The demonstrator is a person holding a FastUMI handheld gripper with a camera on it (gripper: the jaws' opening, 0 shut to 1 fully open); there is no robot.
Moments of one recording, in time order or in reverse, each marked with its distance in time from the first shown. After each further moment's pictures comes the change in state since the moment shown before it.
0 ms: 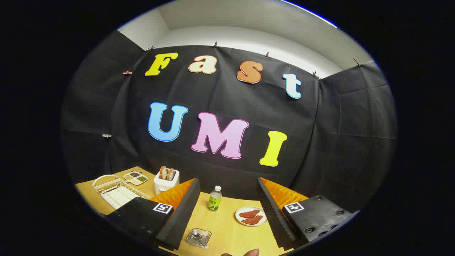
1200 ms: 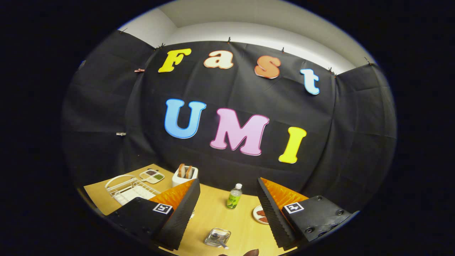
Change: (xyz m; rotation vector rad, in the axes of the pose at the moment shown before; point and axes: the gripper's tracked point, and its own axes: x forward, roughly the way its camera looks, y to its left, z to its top) arm 0.012 0.083 -0.012 0.021 0.114 0.162
